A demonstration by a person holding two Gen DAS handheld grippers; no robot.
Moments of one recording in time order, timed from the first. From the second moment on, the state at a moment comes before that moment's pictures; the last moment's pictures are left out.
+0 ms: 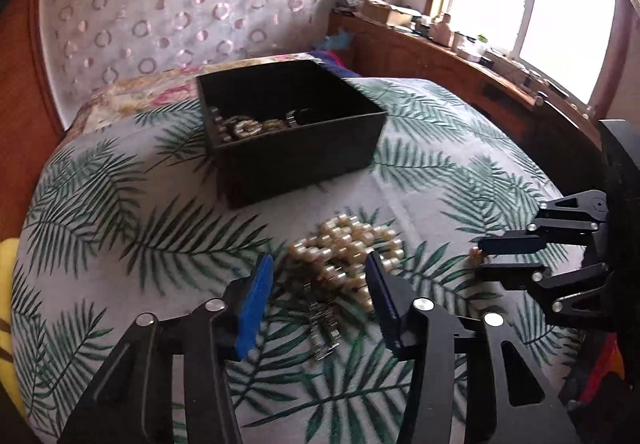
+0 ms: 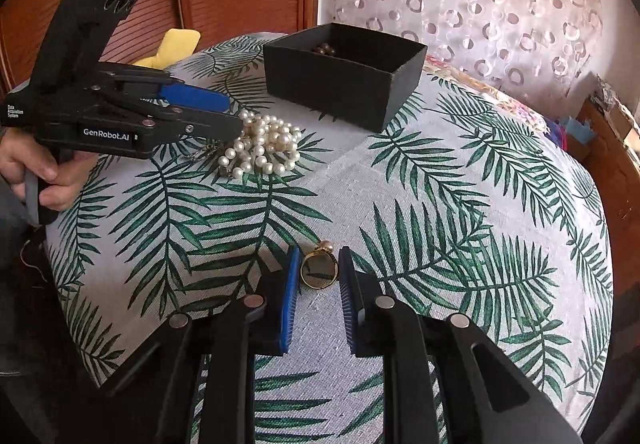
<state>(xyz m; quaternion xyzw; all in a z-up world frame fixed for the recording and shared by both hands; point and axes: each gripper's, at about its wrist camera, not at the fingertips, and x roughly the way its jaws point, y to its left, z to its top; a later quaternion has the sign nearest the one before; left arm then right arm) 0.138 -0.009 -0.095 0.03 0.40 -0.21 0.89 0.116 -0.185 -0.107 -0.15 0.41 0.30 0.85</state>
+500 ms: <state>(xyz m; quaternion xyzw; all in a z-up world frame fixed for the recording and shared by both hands) 0.163 -0.031 -0.100 0.03 0.42 -0.23 0.88 0.117 -0.185 -0.108 -0.15 0.40 0.29 0.86</state>
